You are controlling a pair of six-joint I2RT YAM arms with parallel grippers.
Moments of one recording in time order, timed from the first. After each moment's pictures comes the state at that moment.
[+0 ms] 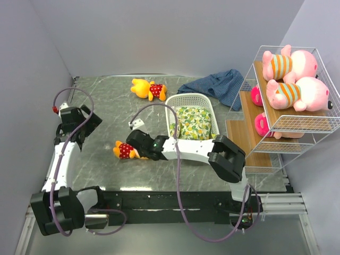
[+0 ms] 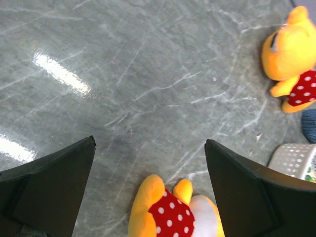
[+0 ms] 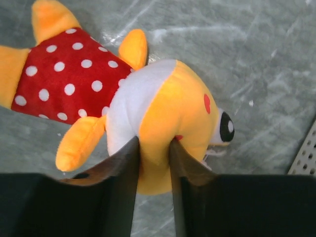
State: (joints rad) left arm 0.20 1.09 0.79 -0.36 -0.02 -0.64; right arm 1.16 1.97 1.48 -0.42 0.45 0.51
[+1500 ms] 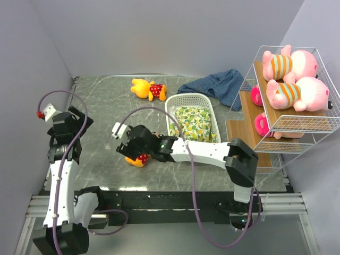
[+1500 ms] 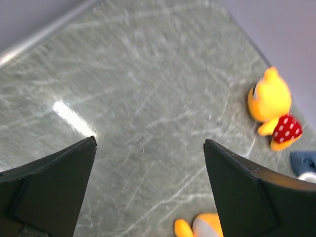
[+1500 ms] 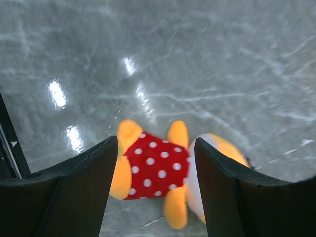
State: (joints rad) left arm 0.19 0.83 0.80 -0.44 -0.20 -0.64; right arm 1.18 1.80 1.40 -0.12 0.13 -0.15
